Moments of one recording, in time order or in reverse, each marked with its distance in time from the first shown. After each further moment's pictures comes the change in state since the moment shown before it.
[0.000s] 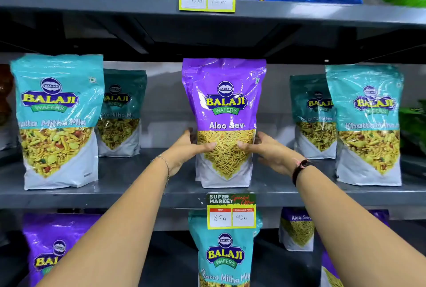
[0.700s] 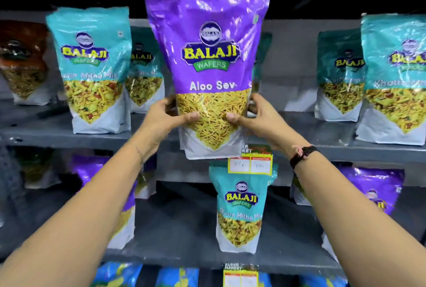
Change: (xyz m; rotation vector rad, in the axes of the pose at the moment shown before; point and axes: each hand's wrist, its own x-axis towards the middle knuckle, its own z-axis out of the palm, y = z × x) left_hand -0.109 -0.006 -0.044 0.000 0.253 0.243; right_hand -0.051 0.000 0.075 -0.112 0.008 -0.279
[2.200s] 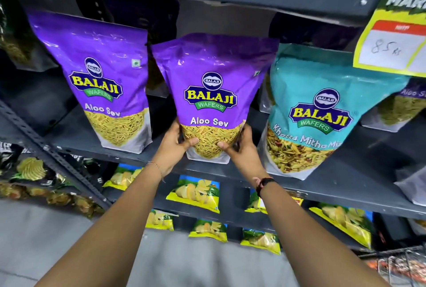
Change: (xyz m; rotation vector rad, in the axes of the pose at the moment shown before) left_hand -0.133 -0.323 -0.030 0.026 0.074 -0.585; right_hand -0.082 0.310 0.207 0.152 -0.092 0.451
